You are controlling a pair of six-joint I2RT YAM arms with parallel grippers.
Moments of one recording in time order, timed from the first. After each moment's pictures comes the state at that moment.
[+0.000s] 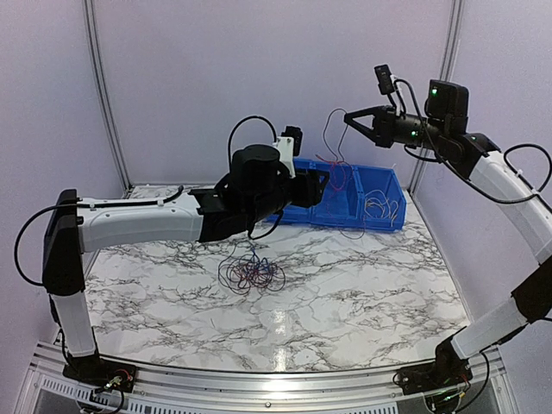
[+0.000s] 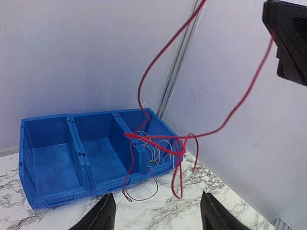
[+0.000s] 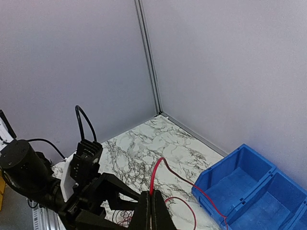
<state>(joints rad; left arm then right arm) -1.04 1.90 1.60 0.20 -0.28 -0.34 0.36 1.41 1.58 -0.28 -0.70 0.11</state>
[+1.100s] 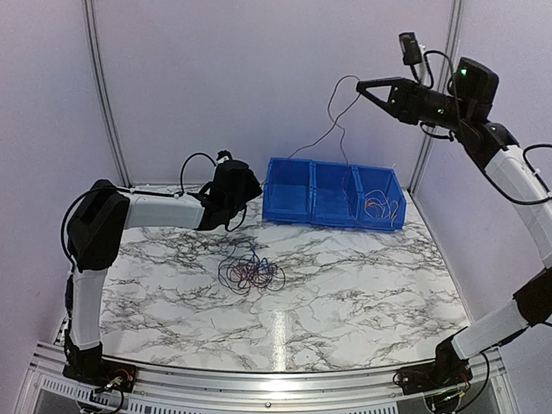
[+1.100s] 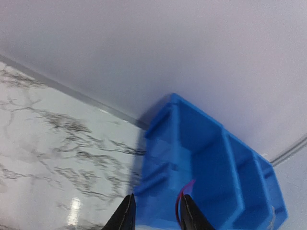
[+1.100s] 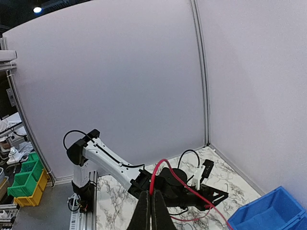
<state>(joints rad) -0.72 2.13 1.56 0.30 -0.49 -0.76 0.34 1.39 1.69 -0.16 -0.99 0.28</state>
